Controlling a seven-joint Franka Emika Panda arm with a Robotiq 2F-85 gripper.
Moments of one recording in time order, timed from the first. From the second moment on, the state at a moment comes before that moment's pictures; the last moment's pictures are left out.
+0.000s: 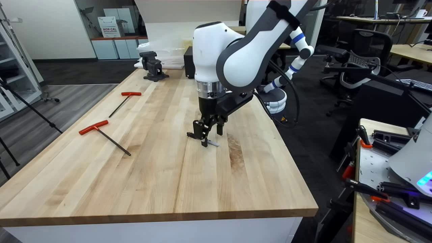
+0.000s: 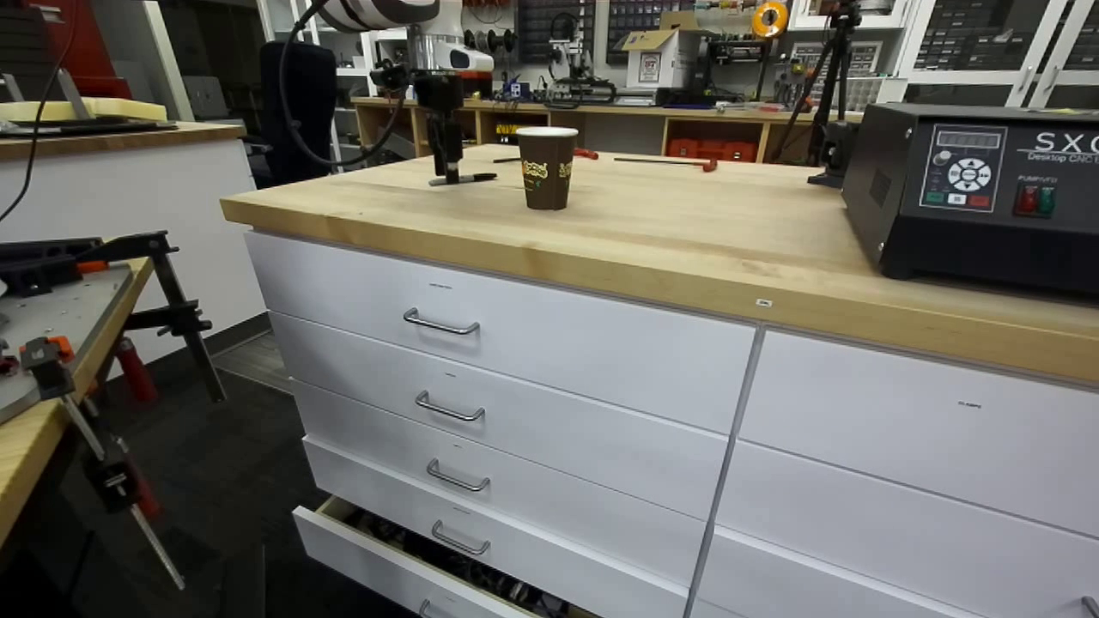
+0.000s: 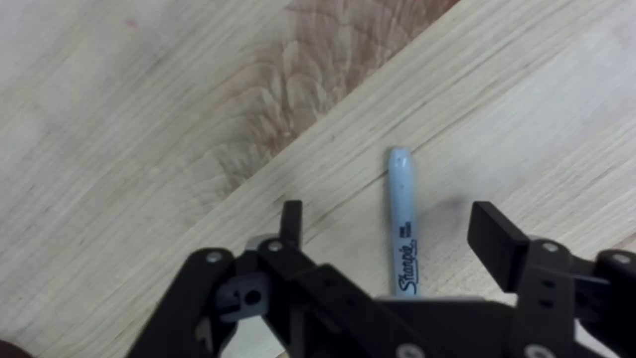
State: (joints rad) arm 0.30 0.54 0.07 -1.96 -0.05 2.52 0.48
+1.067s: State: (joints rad) arm 0.33 0.54 0.08 -1.97 -0.05 2.54 0.47
